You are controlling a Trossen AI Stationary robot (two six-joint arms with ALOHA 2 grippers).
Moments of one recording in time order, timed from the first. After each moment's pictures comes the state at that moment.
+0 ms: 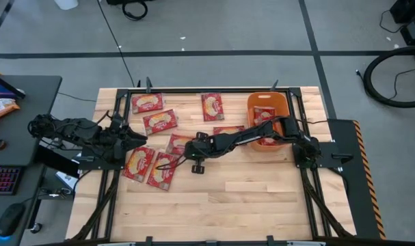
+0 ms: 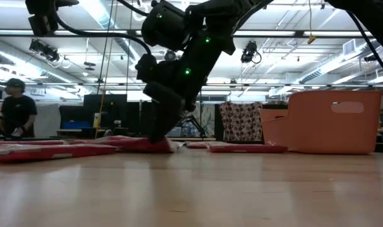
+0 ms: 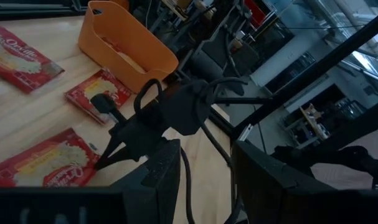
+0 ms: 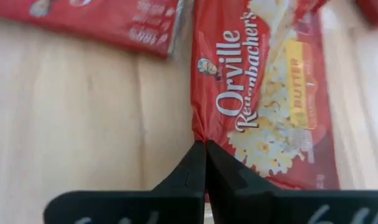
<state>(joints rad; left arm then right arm) -0.32 0.33 0.62 -0.47 -0.36 -0.82 0.05 2.21 1.62 -0.43 0.19 0.11</state>
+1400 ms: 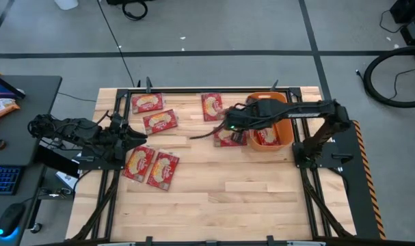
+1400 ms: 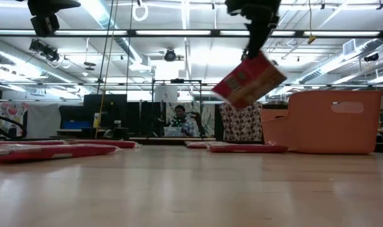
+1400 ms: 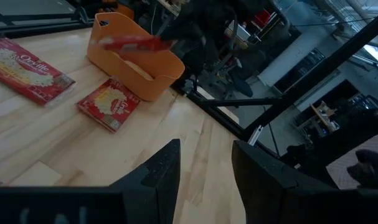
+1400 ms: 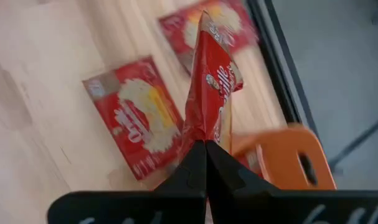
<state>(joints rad) -0.32 0.33 0.62 -0.48 -0.39 -0.76 -0.01 1.63 1.62 -1.32 0.49 0.36</state>
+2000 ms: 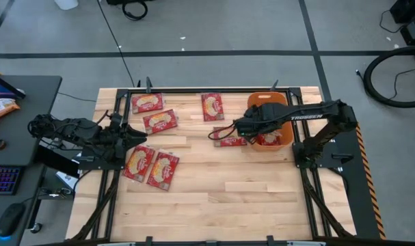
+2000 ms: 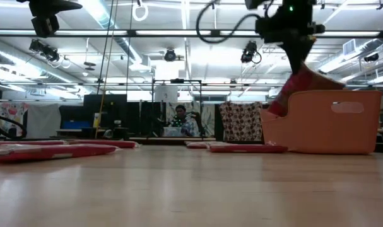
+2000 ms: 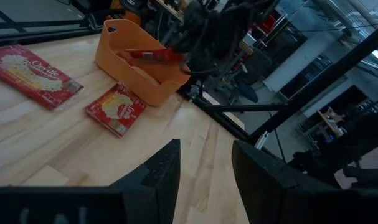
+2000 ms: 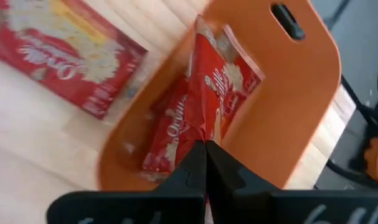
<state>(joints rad) -0.32 0.33 0.62 -0.48 -0.42 -0.76 -0.02 1.56 1.41 -1.56 0.45 0.91</state>
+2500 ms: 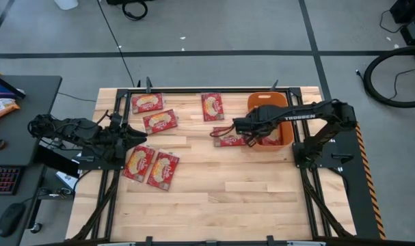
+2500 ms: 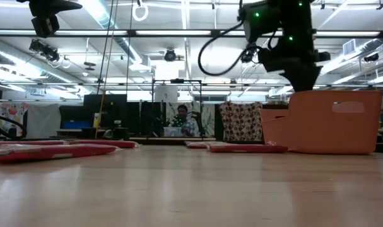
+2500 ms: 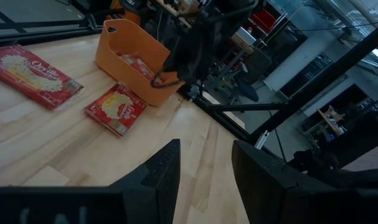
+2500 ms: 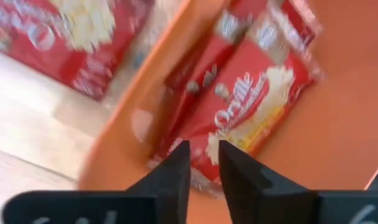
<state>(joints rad) -0.32 0.33 0.62 -0.48 -0.42 -0.75 -0.12 1.56 1.21 -1.35 0.29 0.88</state>
